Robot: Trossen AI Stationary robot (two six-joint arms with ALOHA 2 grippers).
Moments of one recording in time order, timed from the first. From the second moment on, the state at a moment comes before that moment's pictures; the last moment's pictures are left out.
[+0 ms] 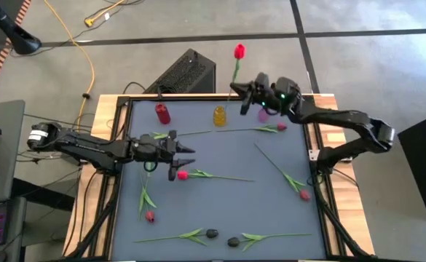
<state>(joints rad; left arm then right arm) 0.01 1.13 0.47 0.44 -0.08 -0.09 -0.51 1.36 0.94 0.49 -0.06 0.19</state>
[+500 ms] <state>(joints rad) 0.09 1.13 0.48 0.42 -0.05 -0.18 -0.65 1.56 0.94 0.64 -0.19 0.20</state>
